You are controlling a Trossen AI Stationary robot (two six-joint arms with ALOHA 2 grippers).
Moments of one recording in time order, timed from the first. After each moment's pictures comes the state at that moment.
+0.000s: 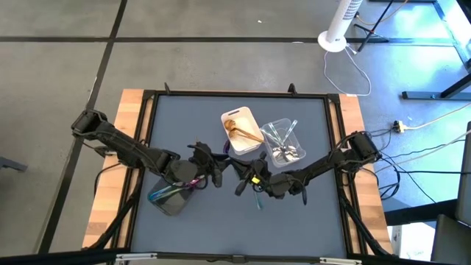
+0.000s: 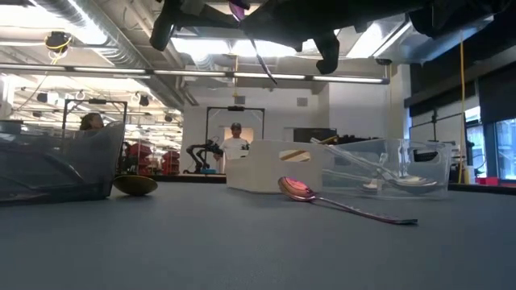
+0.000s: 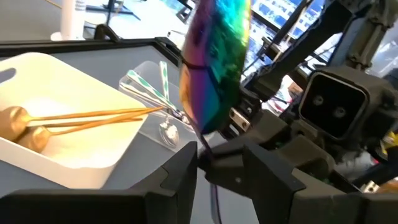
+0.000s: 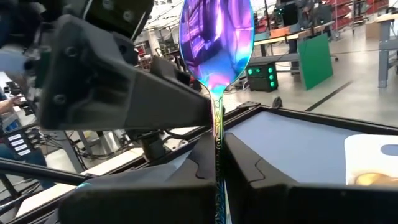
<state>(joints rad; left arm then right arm) -0.38 1.41 0.90 0.15 -0.79 -0.80 0.40 1.88 0.97 0.99 0.93 0.24</state>
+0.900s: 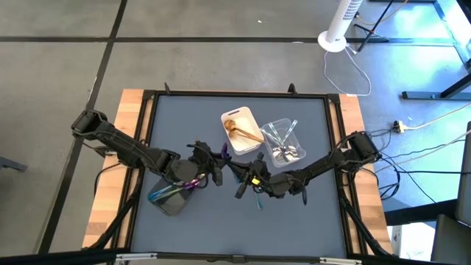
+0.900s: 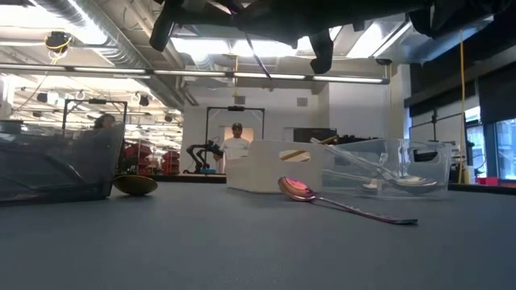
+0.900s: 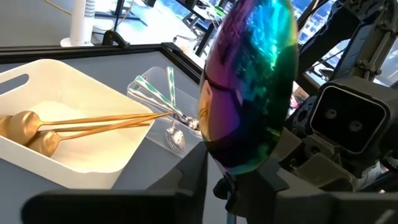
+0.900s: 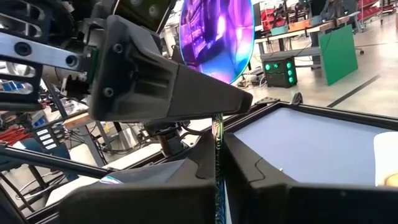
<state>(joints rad) -0.38 1.41 0.90 0.14 -0.82 -0.80 0.40 1.88 0.97 1.00 0.86 0.27</state>
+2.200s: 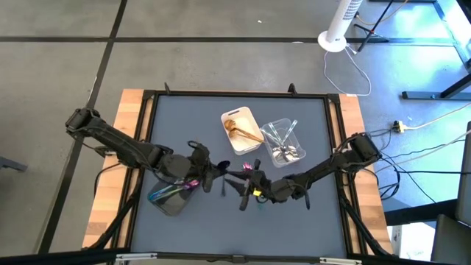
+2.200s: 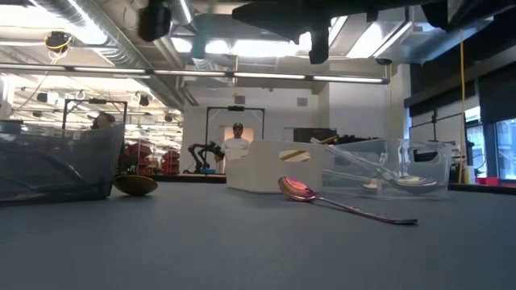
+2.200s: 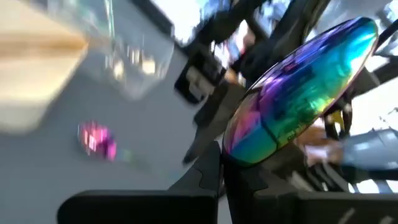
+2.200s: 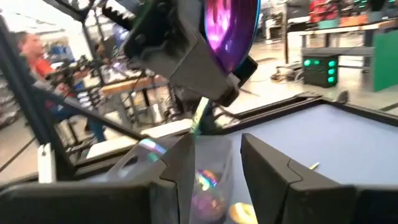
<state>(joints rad) -0.38 1.31 0.90 0.03 -0.45 -0.95 0.45 1.88 0.97 0.97 0.73 0.19</state>
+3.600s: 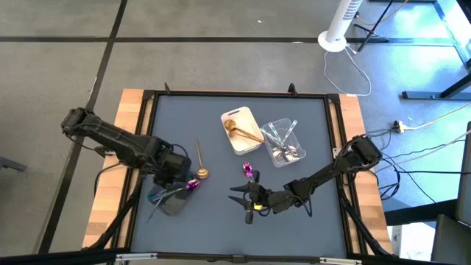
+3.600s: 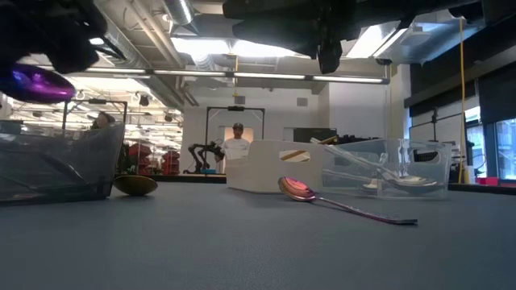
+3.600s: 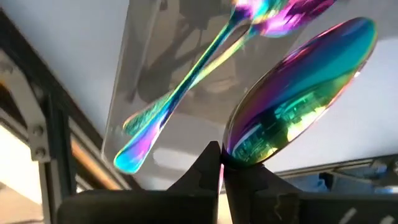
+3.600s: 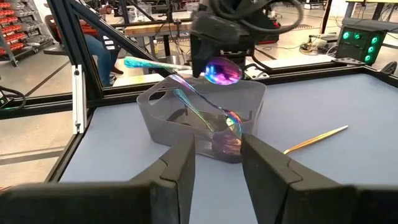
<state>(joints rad) -0.29 1.24 0.90 -1.07 0.38 -1.72 0.52 1.88 0.97 0.73 0.64 0.21</state>
